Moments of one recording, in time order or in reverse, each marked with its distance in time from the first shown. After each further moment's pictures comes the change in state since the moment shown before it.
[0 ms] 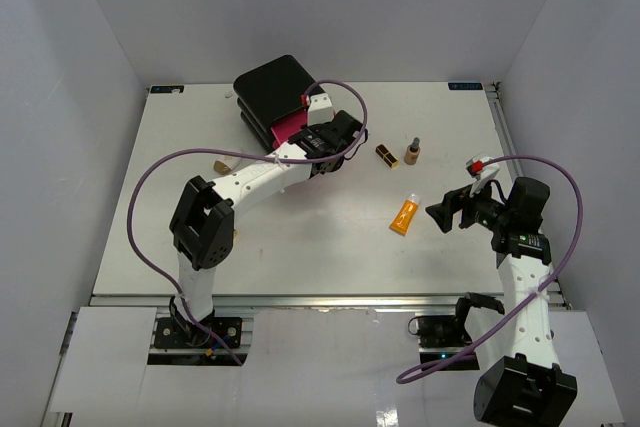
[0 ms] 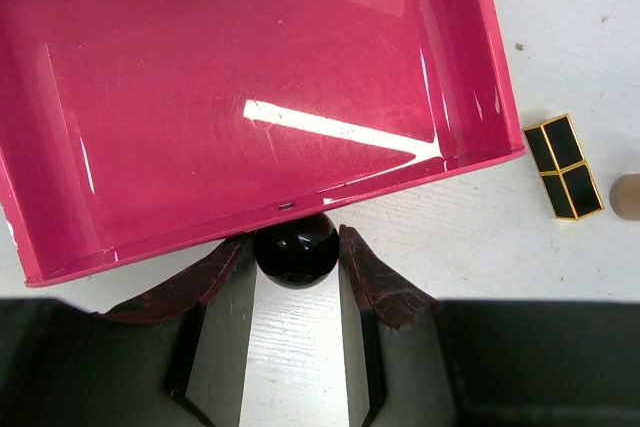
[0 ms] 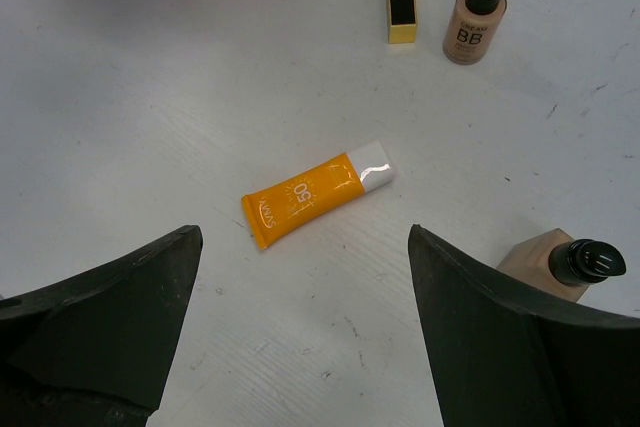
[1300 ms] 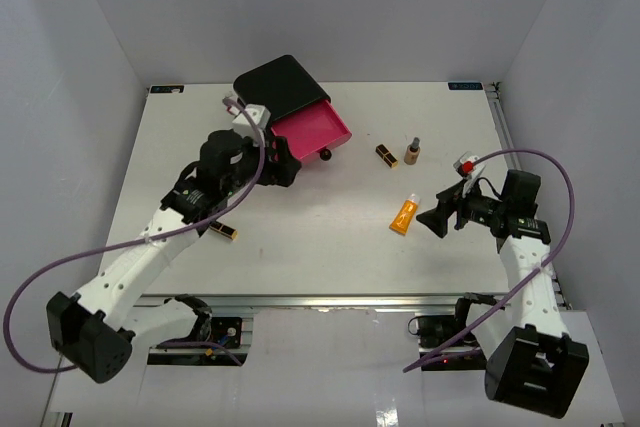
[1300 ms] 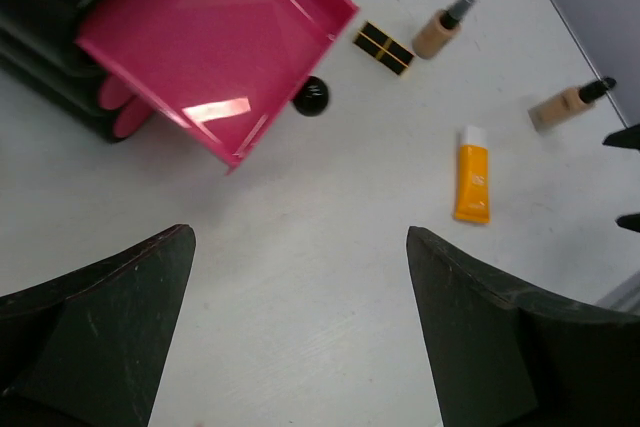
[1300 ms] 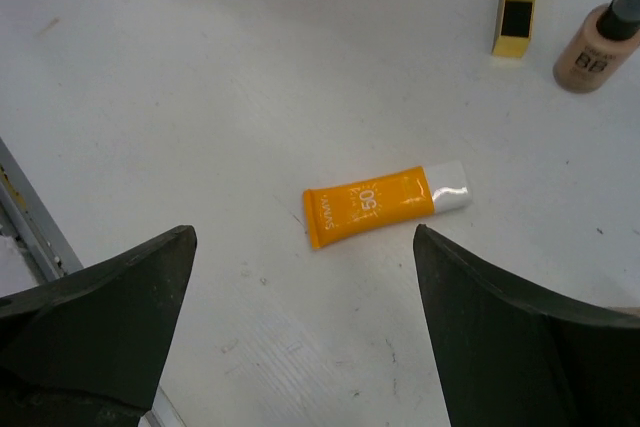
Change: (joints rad) left arm 0.206 -0.802 -0.639 0.352 0.721 0.495; right arm 0.015 0.101 0.024 -0.072 -0.206 -0.166
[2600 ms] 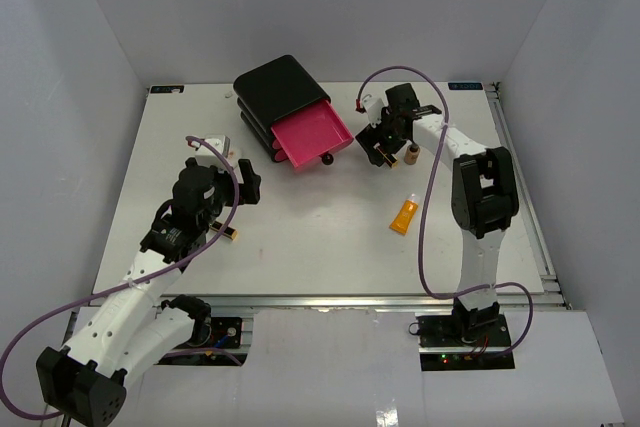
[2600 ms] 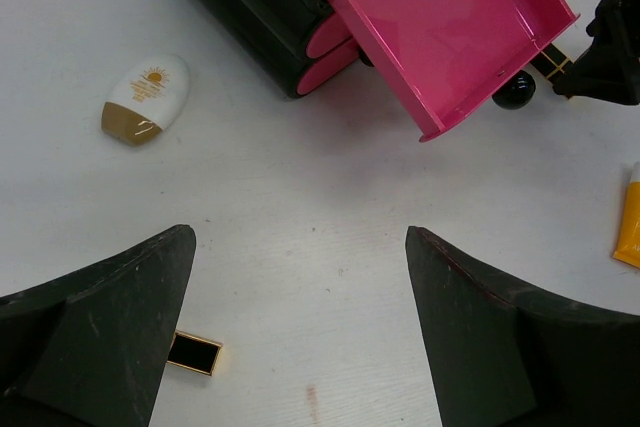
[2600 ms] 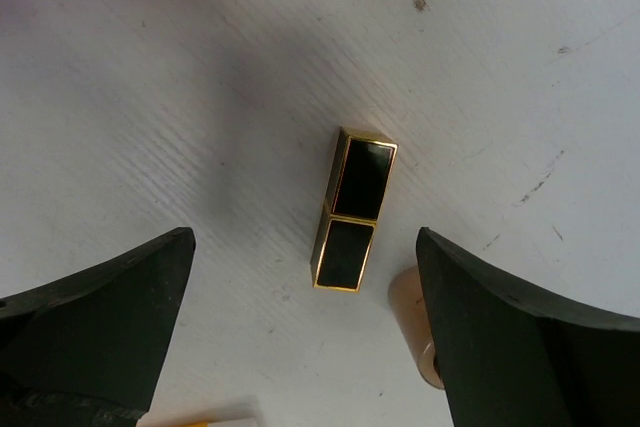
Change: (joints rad) left arm 0.183 -0.334 -0.342 0.051 -0.192 0.064; right arm 0.562 1.190 1.025 -0.111 0.842 0.024
